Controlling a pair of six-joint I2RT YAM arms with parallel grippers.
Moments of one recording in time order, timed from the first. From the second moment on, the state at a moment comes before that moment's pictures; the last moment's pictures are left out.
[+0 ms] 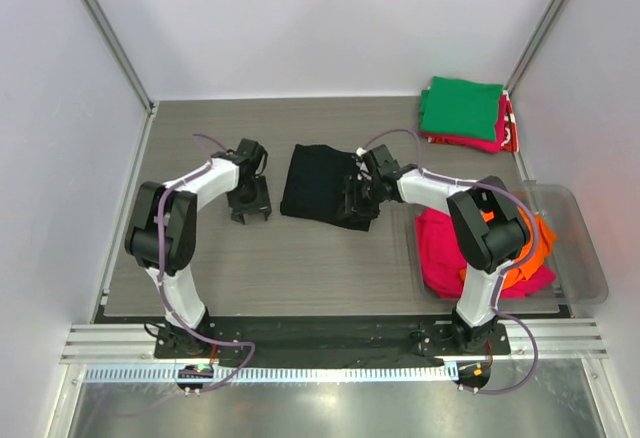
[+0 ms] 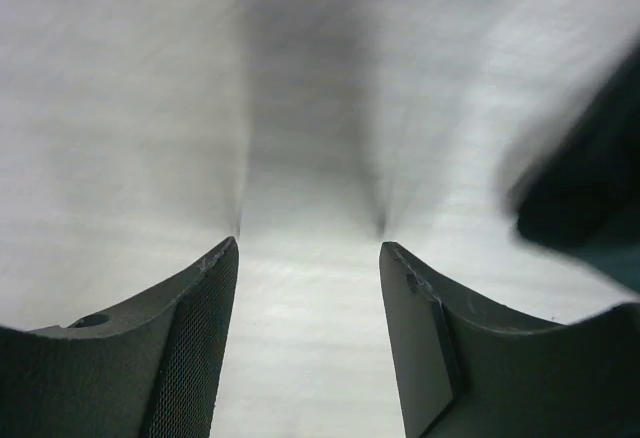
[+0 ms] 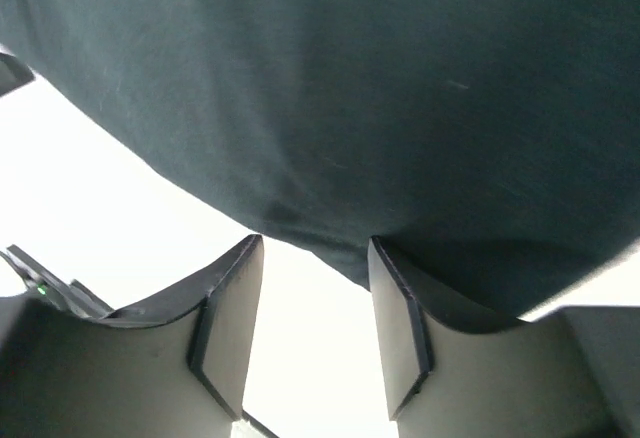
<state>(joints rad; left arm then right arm) -0.32 1.84 1.22 -0.72 -0.06 -0.52 0.48 1.85 1.12 -0.31 -0.37 0.54</state>
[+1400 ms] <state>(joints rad) -0.32 0.86 0.87 -0.88 -0.09 -0.53 0.18 2.24 1.82 -0.78 -0.26 0.32</state>
